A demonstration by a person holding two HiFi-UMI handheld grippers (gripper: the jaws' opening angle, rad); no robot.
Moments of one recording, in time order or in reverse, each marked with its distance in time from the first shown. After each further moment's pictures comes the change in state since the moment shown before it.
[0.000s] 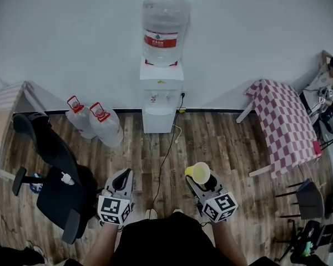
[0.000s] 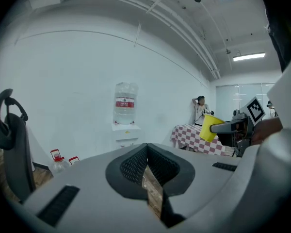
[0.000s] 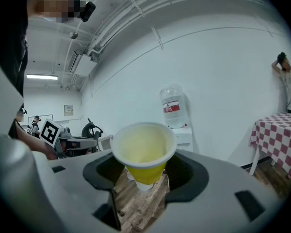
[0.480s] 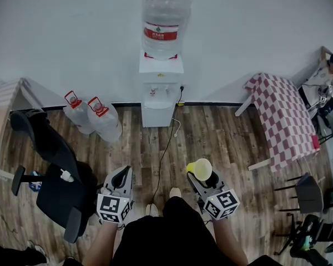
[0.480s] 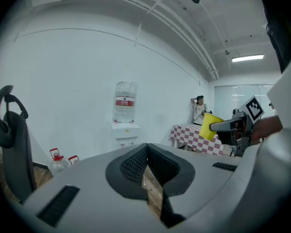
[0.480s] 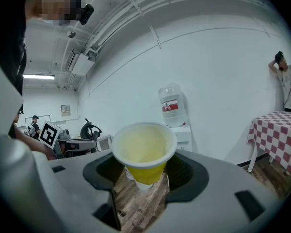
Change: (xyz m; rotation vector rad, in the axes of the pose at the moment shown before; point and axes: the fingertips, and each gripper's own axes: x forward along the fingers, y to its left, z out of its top) left arm -0.008 0.010 -0.009 0.000 0.009 -0.020; right arm 0.000 0.010 -0.005 0.020 0.005 -0.025
